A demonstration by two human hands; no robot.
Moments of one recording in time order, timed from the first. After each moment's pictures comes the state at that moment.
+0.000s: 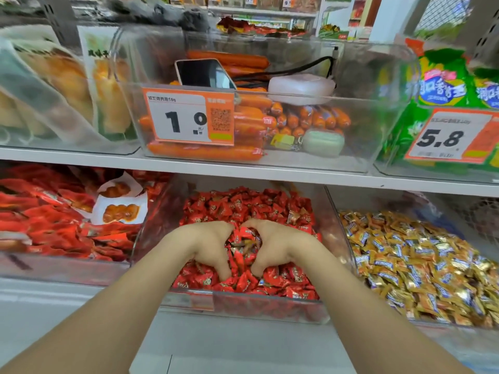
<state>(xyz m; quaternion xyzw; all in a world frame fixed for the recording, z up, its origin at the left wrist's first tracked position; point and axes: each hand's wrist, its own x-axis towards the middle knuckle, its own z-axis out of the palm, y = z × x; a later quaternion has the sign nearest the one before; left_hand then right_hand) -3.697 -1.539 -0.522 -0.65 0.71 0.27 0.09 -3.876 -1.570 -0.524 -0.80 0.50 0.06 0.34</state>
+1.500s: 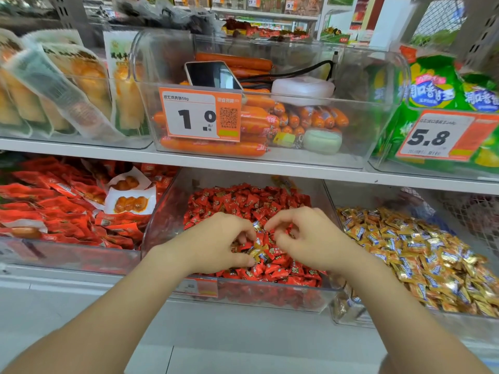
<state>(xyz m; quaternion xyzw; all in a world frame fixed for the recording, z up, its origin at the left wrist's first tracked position) -3.701 -1.491 -0.518 -0.54 0.81 0.17 -0.12 -3.935 -1.523 -0.495 -0.85 0.44 -0.17 0.23</state>
